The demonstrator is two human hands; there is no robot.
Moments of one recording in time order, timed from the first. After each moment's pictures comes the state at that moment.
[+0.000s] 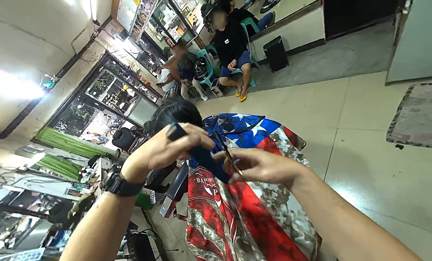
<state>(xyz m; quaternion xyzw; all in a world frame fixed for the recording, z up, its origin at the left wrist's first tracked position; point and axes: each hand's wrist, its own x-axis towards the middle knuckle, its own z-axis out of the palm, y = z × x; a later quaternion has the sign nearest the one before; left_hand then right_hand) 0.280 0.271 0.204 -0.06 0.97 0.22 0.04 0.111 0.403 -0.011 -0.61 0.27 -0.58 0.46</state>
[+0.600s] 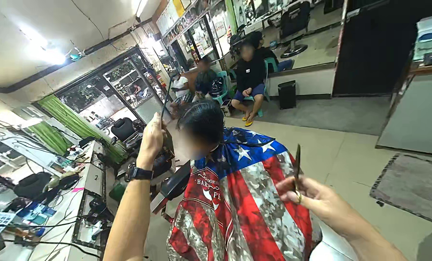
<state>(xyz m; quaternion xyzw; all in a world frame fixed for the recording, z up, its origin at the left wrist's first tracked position) 0.408 0.202 0.171 -0.38 0.84 0.16 -0.36 0.126 0.499 -0.059 -0.45 0.49 -0.66 0.33</state>
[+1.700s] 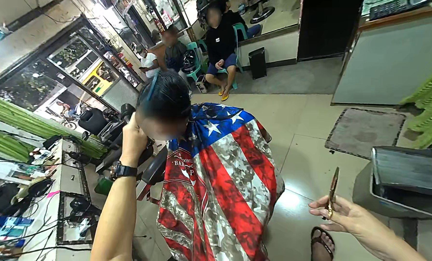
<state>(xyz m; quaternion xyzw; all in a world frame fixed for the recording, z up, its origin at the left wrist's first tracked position) 0.377 0.193 0.096 -0.32 0.90 0.02 -0.29 0.096 0.670 -0.191 -0.17 0.61 -0.62 0.47</state>
